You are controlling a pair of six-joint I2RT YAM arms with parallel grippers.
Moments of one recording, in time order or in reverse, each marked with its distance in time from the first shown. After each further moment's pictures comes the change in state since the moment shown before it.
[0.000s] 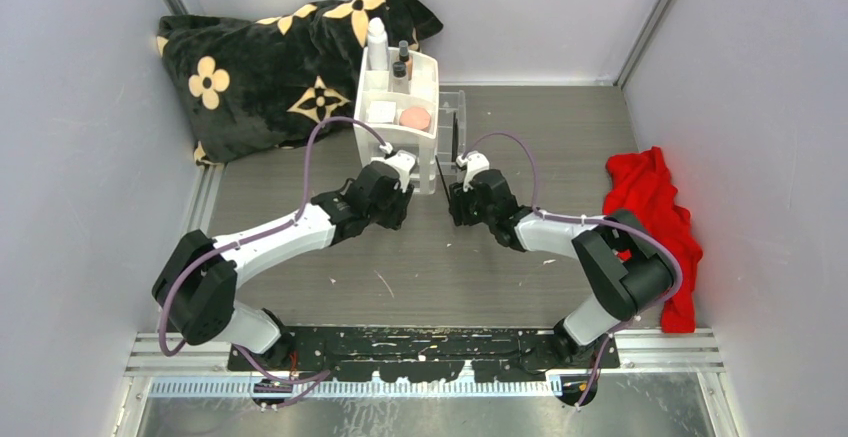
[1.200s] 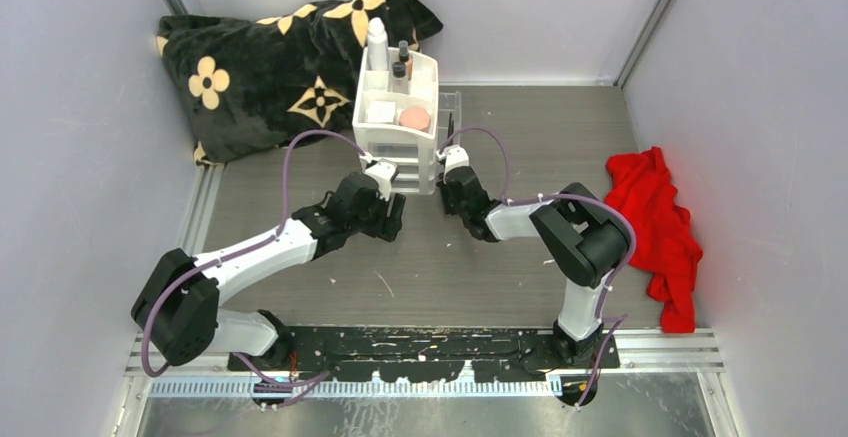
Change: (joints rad) left arm 0.054 -0.124 -0.168 0.078 0.052 -0.023; right arm 0.093 0.259 0.158 0.137 0.238 -0.018
